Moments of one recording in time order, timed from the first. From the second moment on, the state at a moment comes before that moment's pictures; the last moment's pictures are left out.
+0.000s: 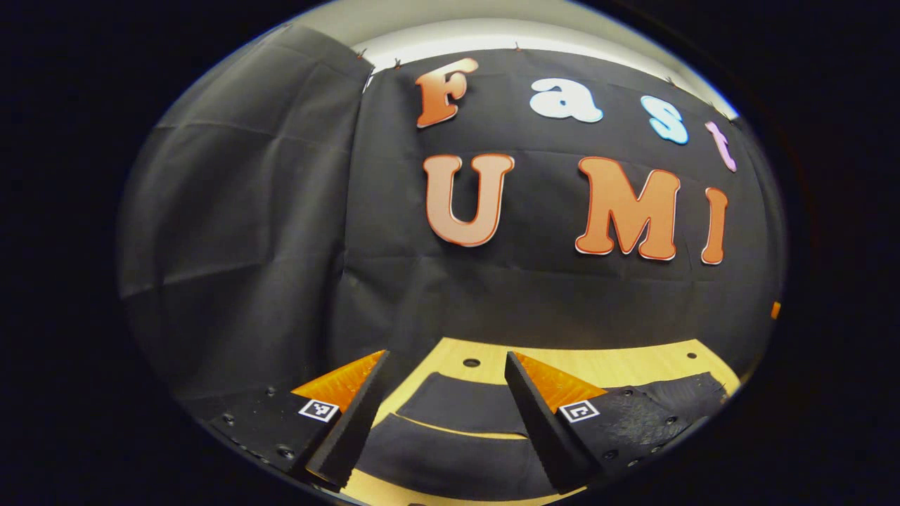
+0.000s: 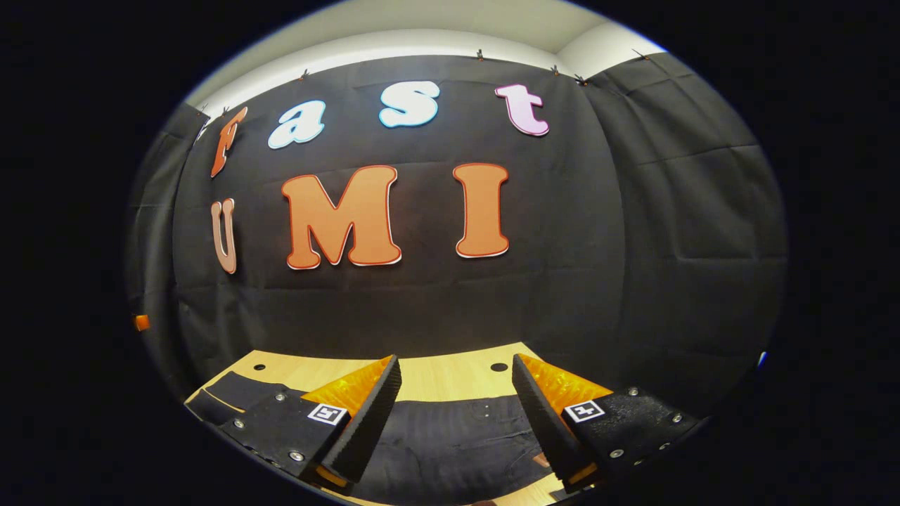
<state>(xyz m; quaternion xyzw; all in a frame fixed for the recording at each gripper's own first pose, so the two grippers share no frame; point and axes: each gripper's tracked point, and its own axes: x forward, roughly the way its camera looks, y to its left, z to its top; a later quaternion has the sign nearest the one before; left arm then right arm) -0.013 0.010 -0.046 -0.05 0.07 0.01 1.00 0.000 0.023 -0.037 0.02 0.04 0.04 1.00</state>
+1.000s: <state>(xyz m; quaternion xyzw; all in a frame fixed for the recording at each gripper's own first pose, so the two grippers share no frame) -0.059 0.019 -0.346 -0.51 0.40 0.22 0.73 0.031 0.001 -0.128 0.13 0.18 0.03 0.97</state>
